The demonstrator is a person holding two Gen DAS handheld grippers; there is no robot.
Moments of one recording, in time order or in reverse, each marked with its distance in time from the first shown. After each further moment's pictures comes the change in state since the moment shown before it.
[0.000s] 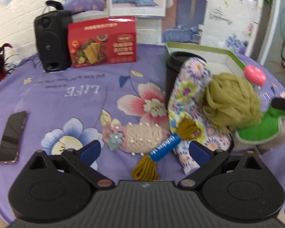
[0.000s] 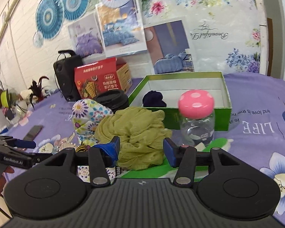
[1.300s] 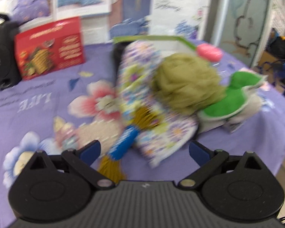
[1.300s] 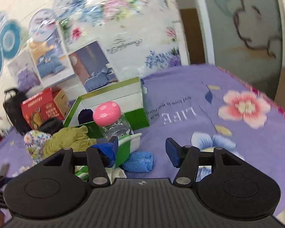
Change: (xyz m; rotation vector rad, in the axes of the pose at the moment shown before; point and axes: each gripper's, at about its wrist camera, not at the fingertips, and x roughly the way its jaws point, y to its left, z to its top) left arm 0.017 -0.021 -0.014 0.197 -0.014 -0.280; right arm -0.086 -0.077 -0.017 0.340 -0.067 -0.310
